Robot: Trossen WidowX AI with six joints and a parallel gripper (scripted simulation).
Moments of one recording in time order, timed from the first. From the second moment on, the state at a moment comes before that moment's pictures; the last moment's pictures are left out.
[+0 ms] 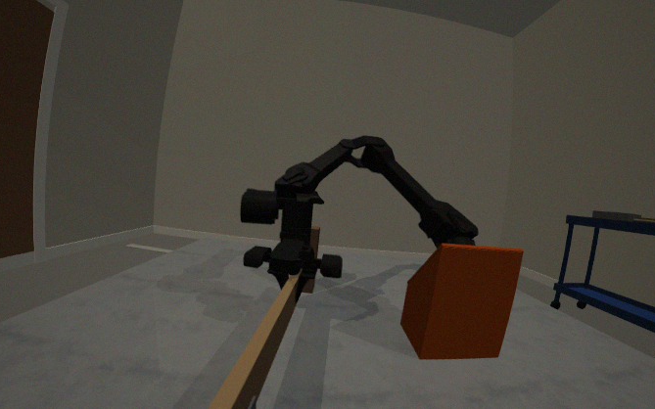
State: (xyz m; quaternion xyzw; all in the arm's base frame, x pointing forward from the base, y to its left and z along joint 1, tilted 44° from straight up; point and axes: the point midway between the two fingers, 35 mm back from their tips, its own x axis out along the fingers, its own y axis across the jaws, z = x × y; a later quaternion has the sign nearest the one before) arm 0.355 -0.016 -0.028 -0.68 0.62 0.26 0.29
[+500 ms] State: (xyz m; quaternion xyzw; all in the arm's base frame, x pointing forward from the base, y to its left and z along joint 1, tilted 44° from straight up) arm 0.355 -0.016 -0.030 -0.68 0.62 0.26 0.29
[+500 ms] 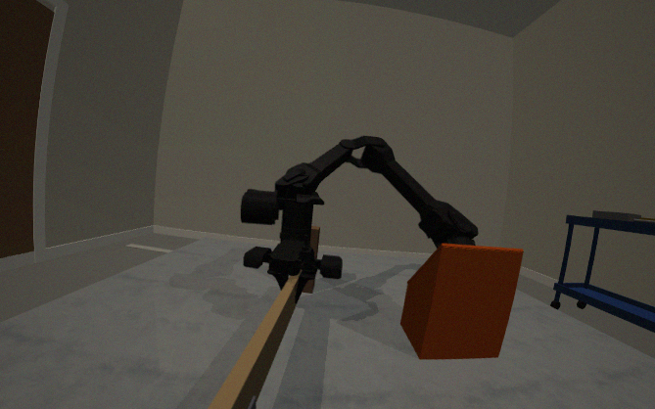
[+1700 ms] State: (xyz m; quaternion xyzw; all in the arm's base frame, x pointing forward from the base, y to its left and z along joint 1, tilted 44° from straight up) arm 0.353 -0.016 -0.030 -0.68 0.62 0.26 0.29
